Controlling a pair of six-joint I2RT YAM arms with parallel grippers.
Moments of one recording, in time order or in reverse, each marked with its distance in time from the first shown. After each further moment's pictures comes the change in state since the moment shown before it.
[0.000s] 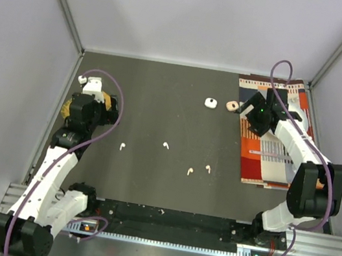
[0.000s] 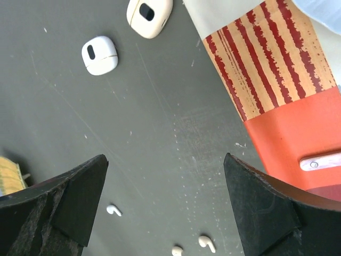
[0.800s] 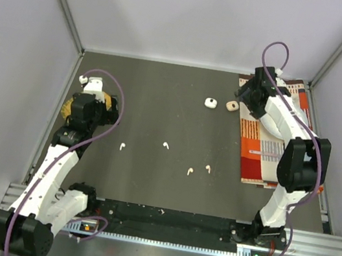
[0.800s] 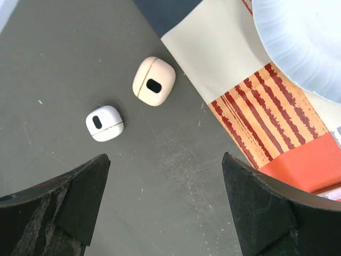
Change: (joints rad) left arm 0.000 0.021 0.000 -0.004 -0.012 0.000; right arm 0.076 0.260 0.385 -0.166 0.289 0.087
